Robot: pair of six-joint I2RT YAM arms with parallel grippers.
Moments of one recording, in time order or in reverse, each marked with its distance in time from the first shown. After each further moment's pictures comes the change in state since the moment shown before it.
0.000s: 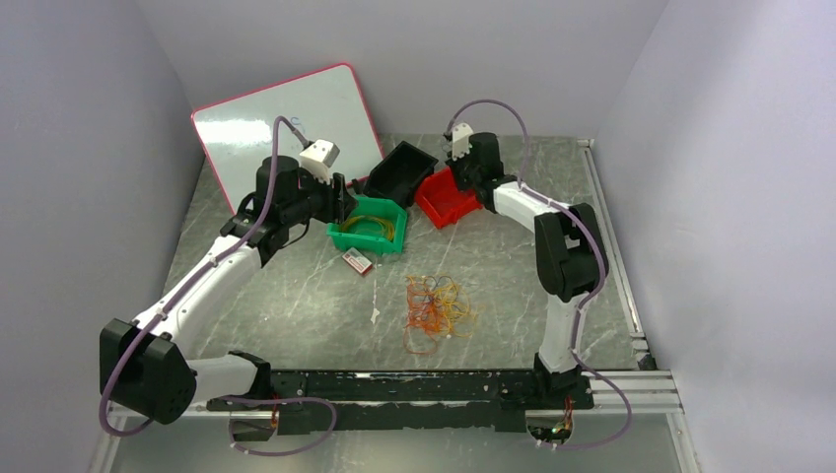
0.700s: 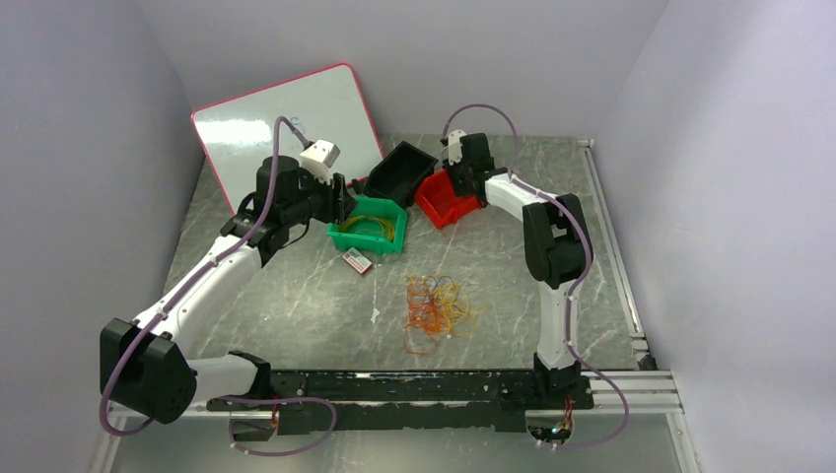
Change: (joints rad) left arm 0.000 0.002 0.000 -0.001 0.000 0.004; right arm 0.000 0.151 0.154 -0.233 0.053 0.042
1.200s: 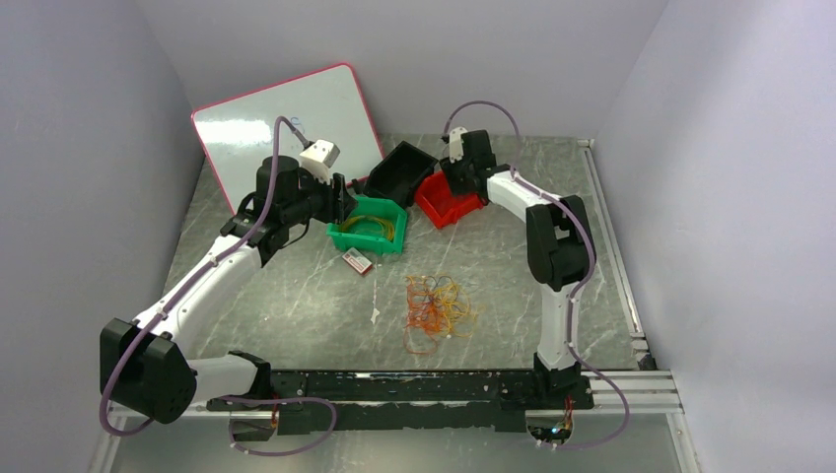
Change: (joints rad) left arm 0.001 0.000 0.000 0.000 0.000 0.003; right arm 0.000 -0.018 0.020 -0.058 -0.002 0.010
